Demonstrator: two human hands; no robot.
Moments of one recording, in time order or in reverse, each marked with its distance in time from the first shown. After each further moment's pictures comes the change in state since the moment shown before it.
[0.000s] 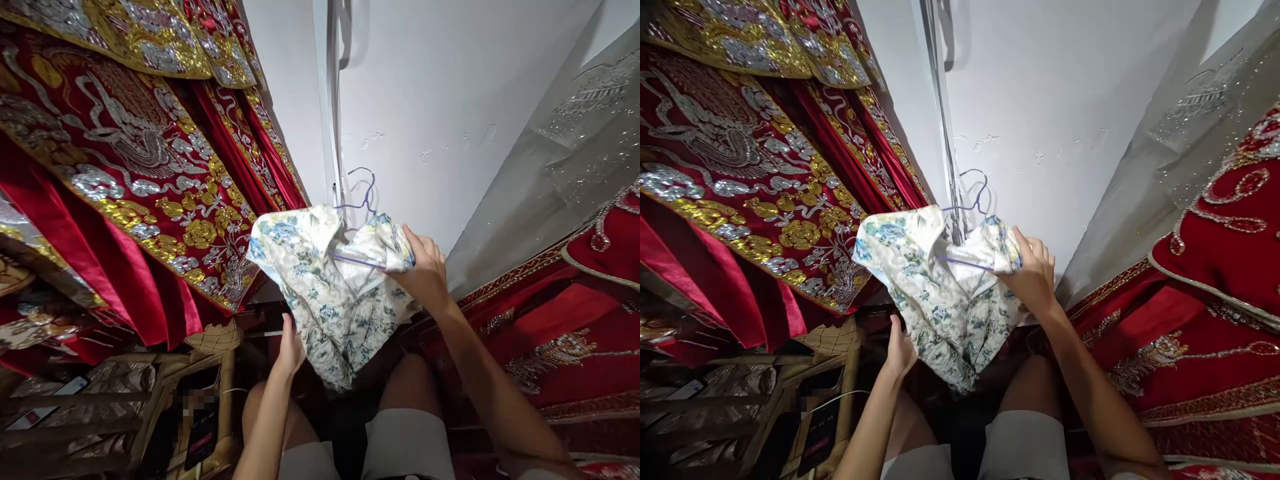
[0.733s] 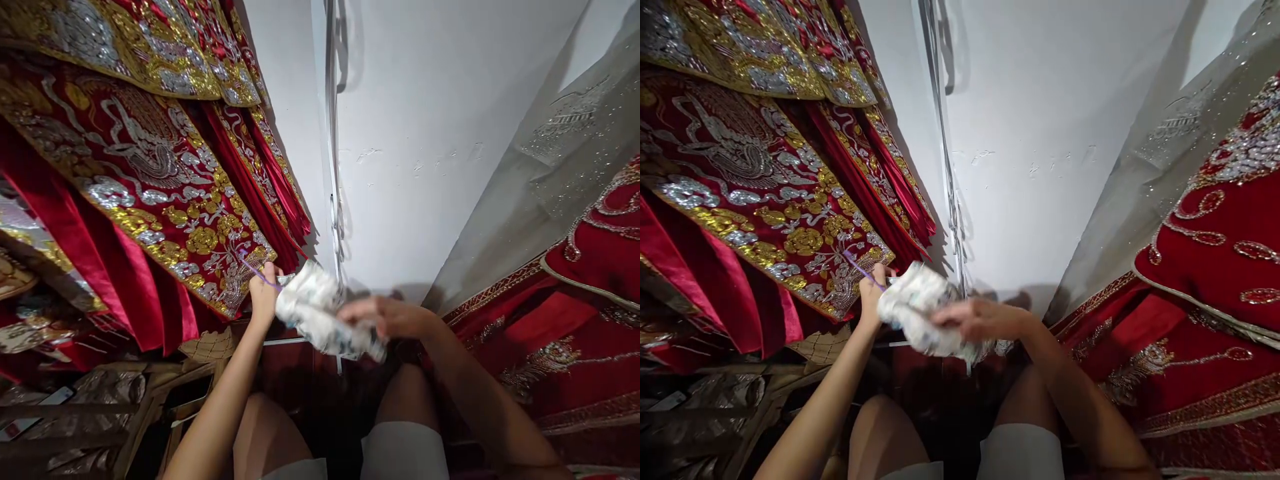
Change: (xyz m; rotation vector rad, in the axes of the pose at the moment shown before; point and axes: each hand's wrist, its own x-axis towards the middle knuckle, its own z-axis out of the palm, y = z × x) left_hand 0.064 0.102 0.014 0.741 0.251 0.710; right_hand 0.008 -0.053 -0.026 1.229 -0.994 -0.135
